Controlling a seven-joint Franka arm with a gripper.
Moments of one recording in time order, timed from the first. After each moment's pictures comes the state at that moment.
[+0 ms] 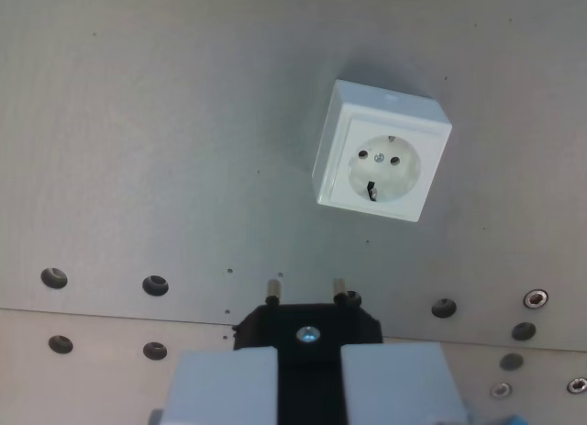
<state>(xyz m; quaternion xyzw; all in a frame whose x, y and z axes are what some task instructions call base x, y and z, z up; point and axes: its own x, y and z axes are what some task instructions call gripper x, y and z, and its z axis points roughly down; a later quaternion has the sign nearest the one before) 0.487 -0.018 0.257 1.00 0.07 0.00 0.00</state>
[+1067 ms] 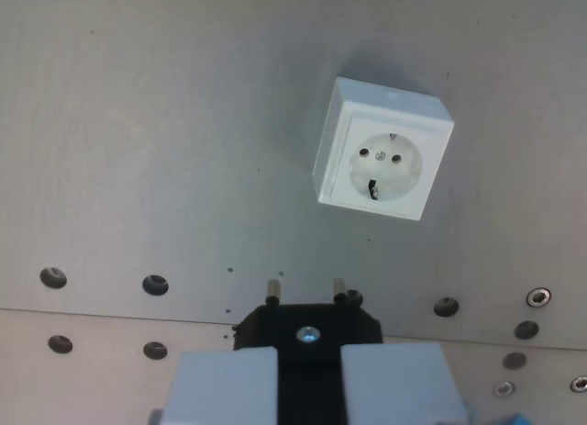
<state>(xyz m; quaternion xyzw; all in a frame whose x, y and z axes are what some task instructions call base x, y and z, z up) 0.486 -0.019 0.254 1.00 0.07 -0.01 0.00</state>
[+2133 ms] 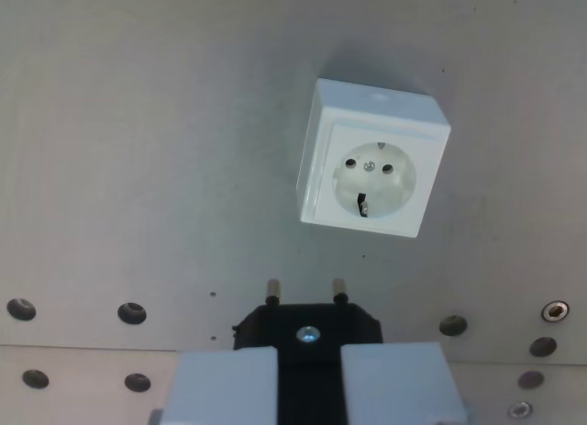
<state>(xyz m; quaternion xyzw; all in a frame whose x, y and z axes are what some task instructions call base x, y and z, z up) 0.480 -0.032 0.215 1.00 0.04 -0.01 0.00</state>
